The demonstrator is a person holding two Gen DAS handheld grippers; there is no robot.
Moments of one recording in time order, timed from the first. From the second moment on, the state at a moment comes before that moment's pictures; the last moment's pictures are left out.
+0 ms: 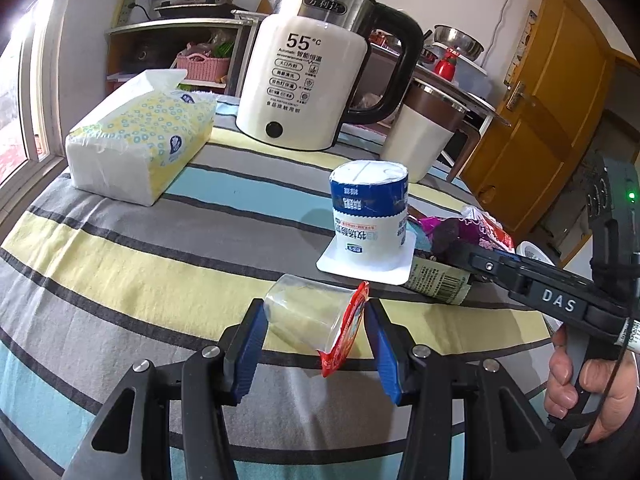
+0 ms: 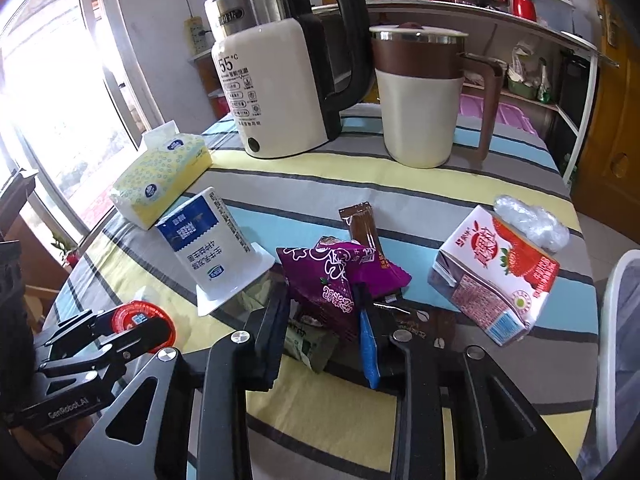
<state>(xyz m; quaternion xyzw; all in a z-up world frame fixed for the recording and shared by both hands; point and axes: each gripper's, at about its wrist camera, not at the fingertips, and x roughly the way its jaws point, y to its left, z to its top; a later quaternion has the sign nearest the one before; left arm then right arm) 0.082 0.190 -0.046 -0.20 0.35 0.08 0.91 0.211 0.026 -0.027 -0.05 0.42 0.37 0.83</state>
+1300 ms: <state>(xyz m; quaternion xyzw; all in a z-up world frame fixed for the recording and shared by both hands) 0.122 0.010 0.010 -0.08 0.33 -0.07 0.94 0.172 -0.185 0.011 0.03 0.37 0.25 0.90</state>
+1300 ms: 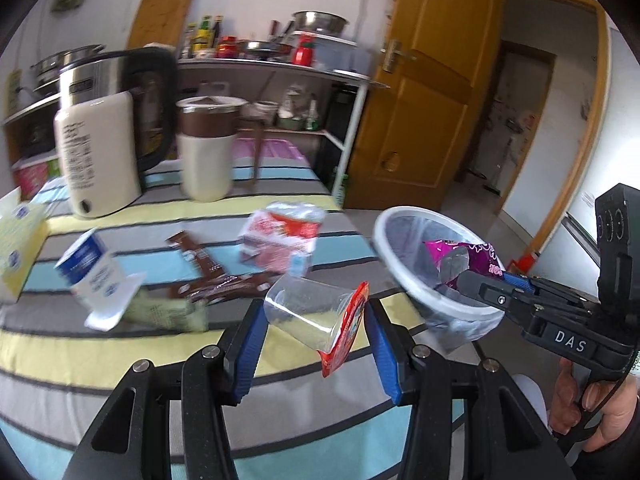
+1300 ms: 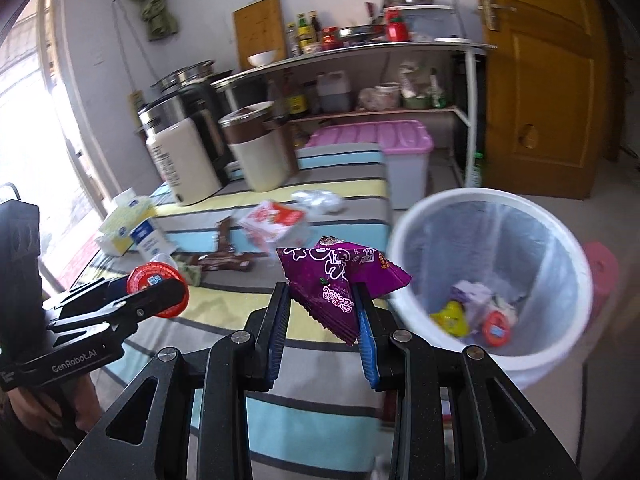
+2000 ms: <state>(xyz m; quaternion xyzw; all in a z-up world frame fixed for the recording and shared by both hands) 0.222 -0.109 -0.006 -0.04 0.36 -0.18 0.91 0.214 -0.292 -0.019 0.06 0.39 0.14 0.91</state>
